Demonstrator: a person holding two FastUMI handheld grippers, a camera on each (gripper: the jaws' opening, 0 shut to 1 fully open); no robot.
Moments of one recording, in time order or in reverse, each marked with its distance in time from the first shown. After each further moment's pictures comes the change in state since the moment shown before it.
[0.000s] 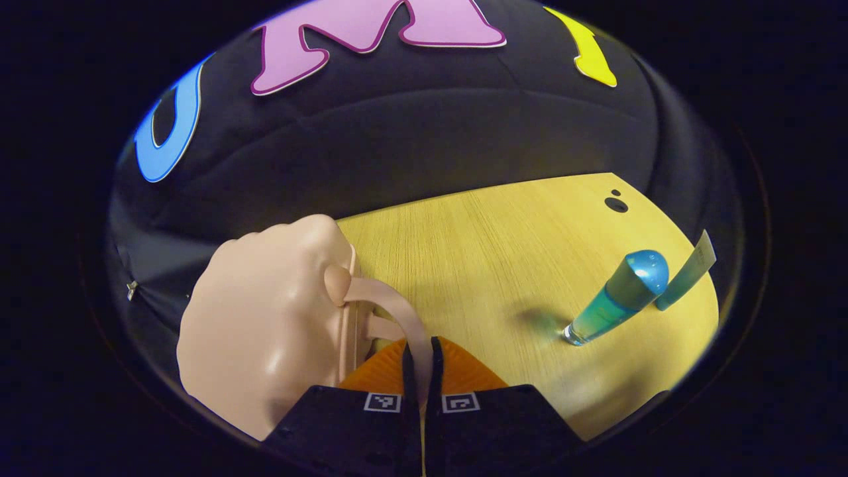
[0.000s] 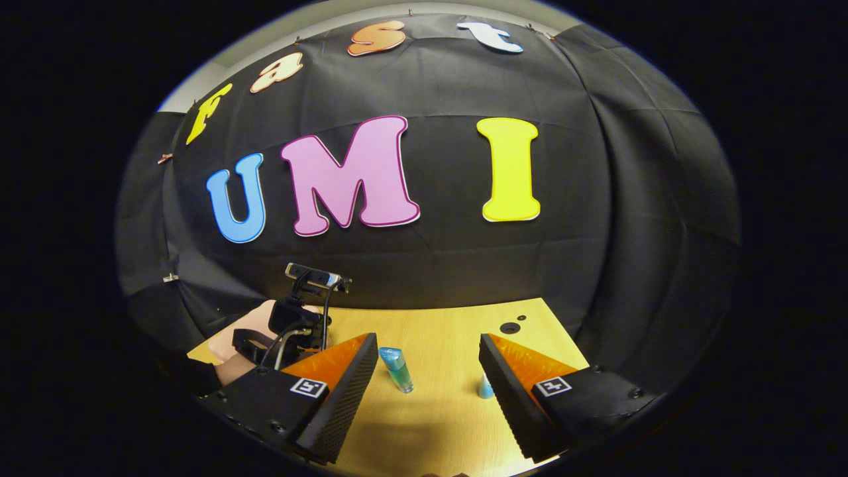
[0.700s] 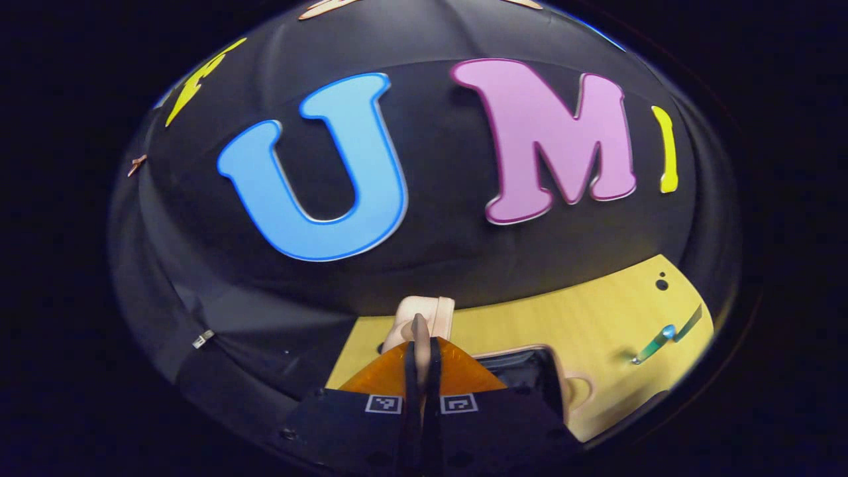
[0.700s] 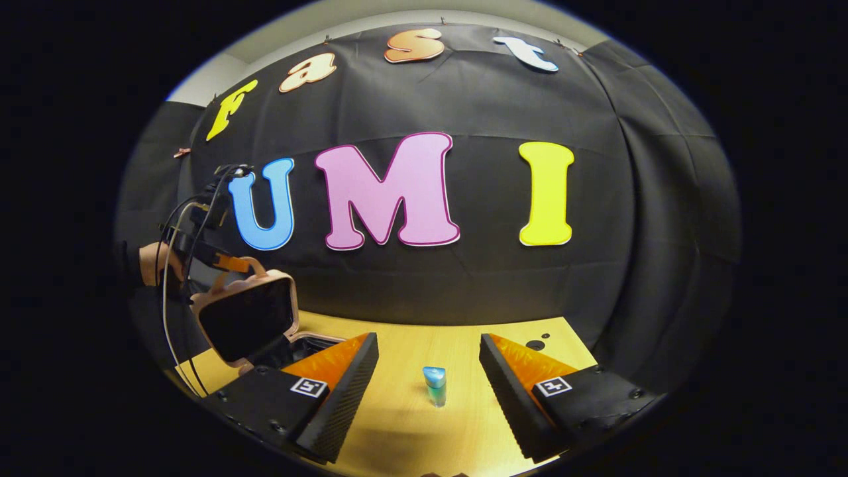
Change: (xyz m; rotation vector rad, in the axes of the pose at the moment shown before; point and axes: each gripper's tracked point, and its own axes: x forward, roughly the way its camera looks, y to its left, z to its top) left arm -0.159 0.354 0.122 -0.050 -0.277 0.244; right arm 0.000 0.079 0.033 -0.044 -0.056 0.037
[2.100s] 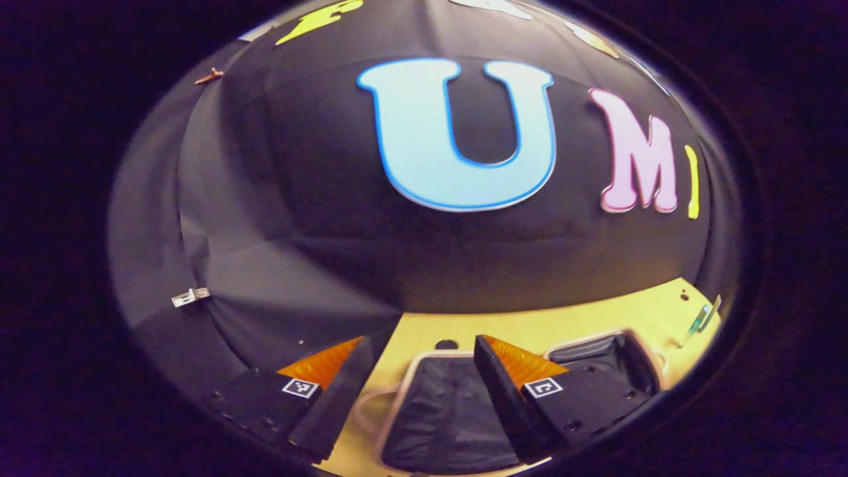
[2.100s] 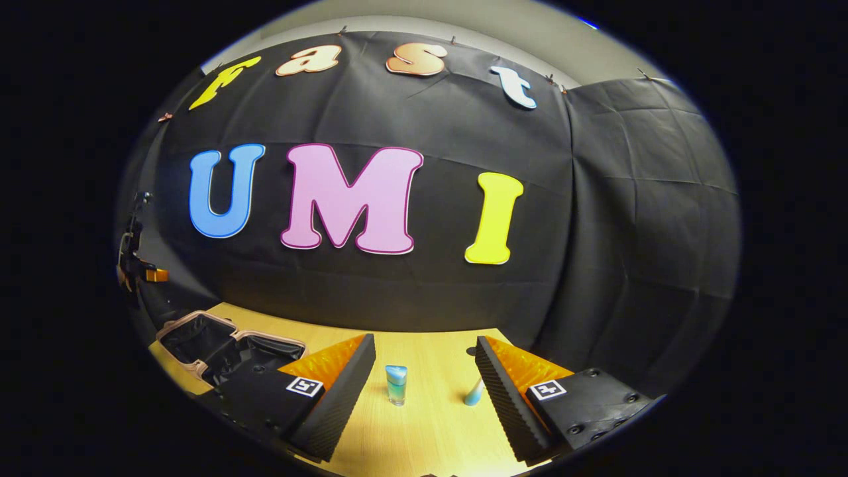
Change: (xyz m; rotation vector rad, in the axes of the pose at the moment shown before) left arm 0.015 0.096 -0.074 -0.213 -0.198 -0.094; right arm -0.038 -0.008 -0.001 -0.123 -0.075 -0.337
